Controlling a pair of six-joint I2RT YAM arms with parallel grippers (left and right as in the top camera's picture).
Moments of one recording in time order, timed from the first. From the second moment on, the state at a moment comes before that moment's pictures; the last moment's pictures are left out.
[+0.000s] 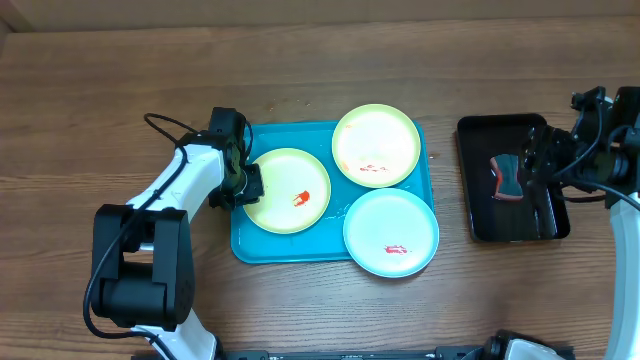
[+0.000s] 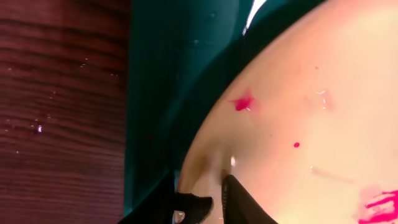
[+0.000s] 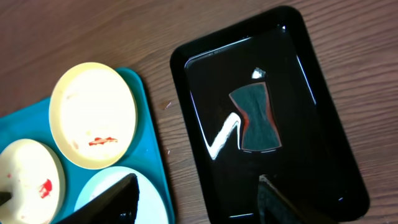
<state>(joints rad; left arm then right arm) -0.12 1.85 1.14 -0.79 0.05 -0.34 -0.28 1.33 1.31 -1.04 -0.27 0.09</state>
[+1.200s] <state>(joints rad) -0.12 1.89 1.32 -1.01 -0.02 -0.39 -0.28 1.36 1.31 -1.03 -0.27 0.09</state>
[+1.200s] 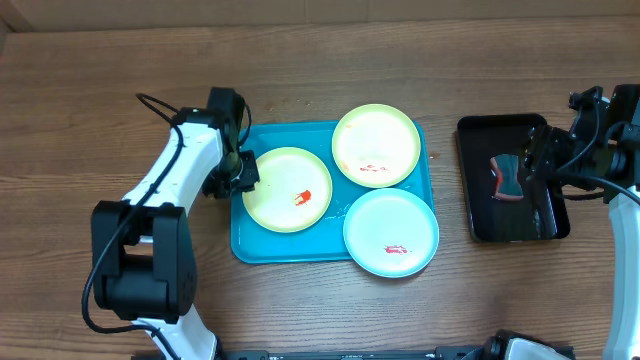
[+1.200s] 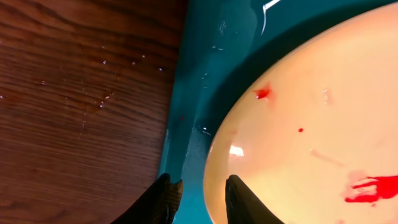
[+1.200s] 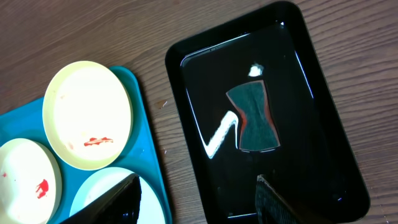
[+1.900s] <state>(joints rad) -0.12 1.89 1.19 -0.82 0.00 -0.39 -0.28 1.36 1.31 -1.04 -0.27 0.09</state>
